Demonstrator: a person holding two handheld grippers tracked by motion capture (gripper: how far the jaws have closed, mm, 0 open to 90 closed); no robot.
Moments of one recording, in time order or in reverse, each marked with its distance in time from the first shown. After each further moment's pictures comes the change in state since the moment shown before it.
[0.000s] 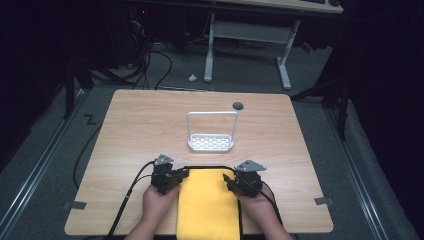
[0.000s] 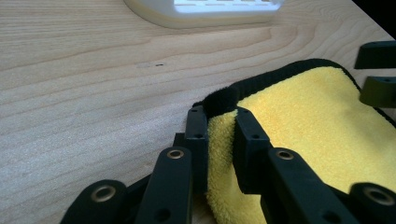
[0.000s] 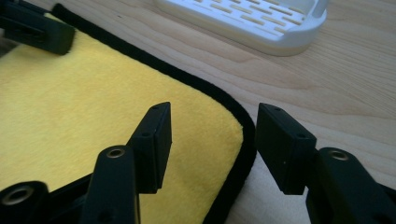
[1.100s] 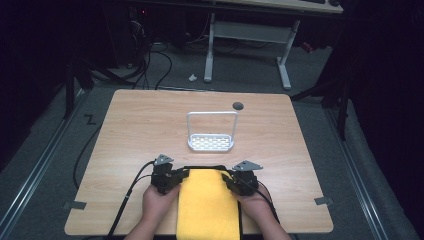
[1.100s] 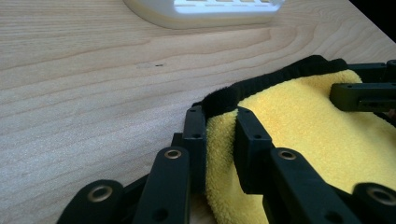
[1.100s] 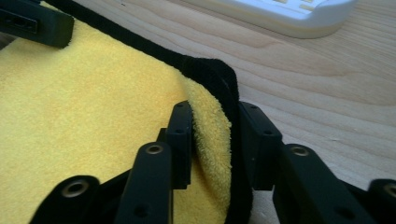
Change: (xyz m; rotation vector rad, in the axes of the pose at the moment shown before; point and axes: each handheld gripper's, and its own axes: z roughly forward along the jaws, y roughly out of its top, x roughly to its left) left arm 0.000 0.000 0.000 -0.003 -0.005 -0.006; right arm 0.002 -0.007 0.014 0.015 0.074 0.040
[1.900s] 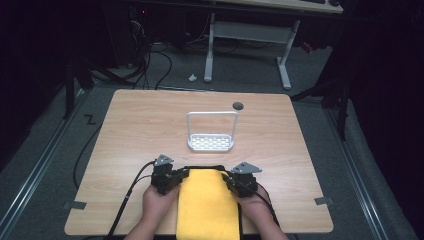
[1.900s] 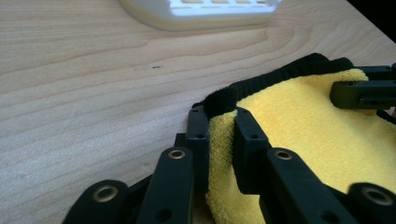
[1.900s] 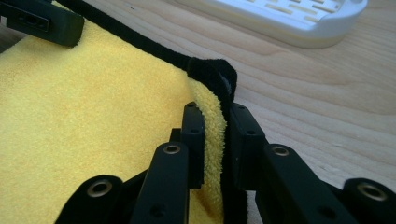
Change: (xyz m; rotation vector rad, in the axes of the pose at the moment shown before) left arm -0.002 0.000 -0.003 -0.011 -0.012 0.023; right arm 0.007 -0.002 -0.004 -0.038 -0.020 -0.046
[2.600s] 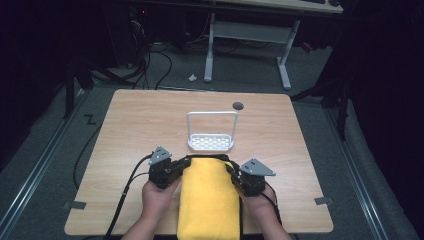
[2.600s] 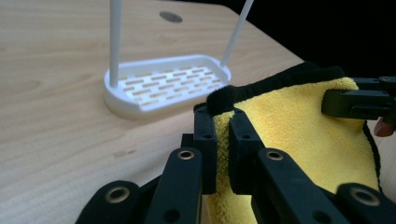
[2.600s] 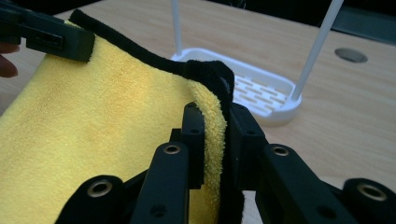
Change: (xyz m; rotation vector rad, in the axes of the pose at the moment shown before) left arm -0.032 0.036 -0.039 -0.203 -0.011 0.107; right arm 0.006 0.027 -0.048 -0.229 -0.043 -0.028
